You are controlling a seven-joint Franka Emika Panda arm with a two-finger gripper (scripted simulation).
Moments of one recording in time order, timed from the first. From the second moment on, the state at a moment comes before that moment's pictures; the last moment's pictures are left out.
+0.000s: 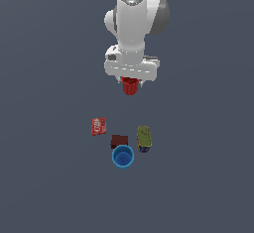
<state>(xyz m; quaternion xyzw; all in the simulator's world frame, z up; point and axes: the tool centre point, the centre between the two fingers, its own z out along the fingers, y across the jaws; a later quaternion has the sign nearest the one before) -0.116 0.015 0.240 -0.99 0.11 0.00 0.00</state>
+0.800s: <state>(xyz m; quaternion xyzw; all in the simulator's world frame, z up) -0.105 -0.126 0.369 -0.99 0.11 0.00 0.00</state>
